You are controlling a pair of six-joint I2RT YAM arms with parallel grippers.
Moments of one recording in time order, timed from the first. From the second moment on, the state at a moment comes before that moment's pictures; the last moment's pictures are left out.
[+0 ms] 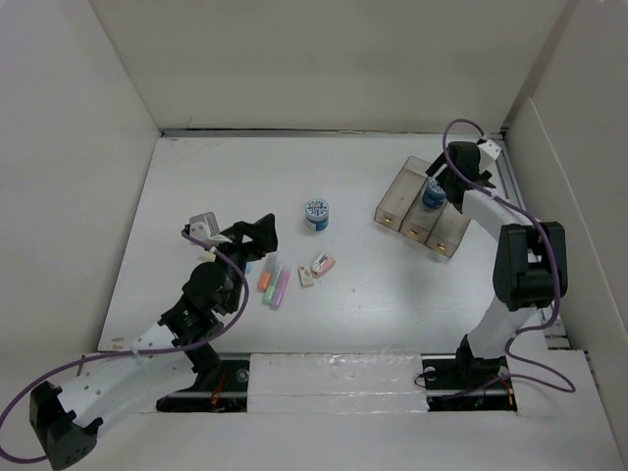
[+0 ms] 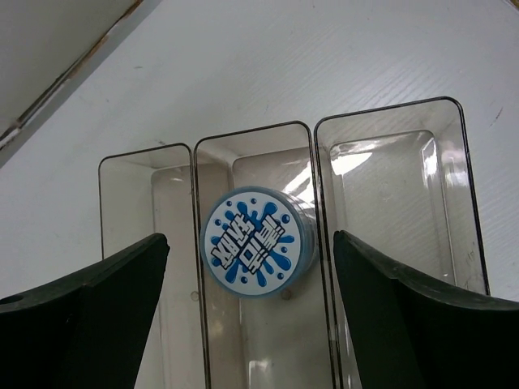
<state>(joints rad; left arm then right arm) -0.84 0.59 0.45 0.27 -0.73 -0.51 0.05 1.76 1.21 -0.05 0.41 0.65</state>
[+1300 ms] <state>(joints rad) -0.84 0.47 0.40 0.24 -0.87 -0.59 0.69 2.04 1.49 -0.07 0.23 0.30</state>
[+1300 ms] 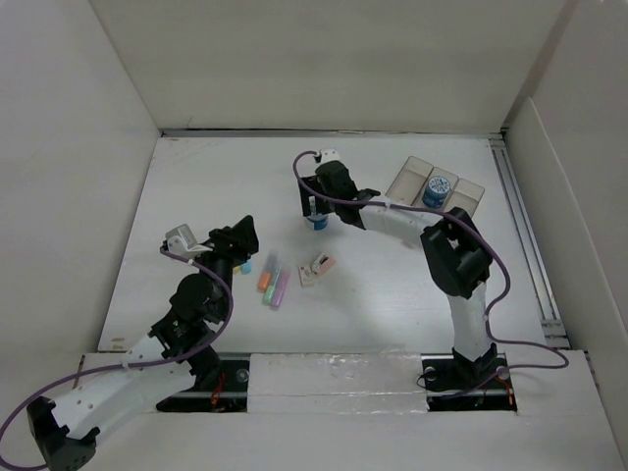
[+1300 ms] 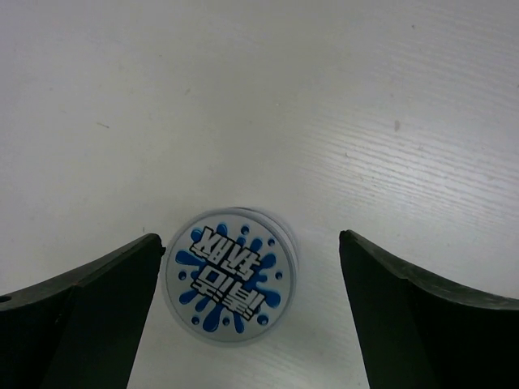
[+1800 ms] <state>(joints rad) -0.84 0.47 0.40 0.24 -0.87 -0.59 0.71 2.11 1.56 -0.10 0.27 0.32</state>
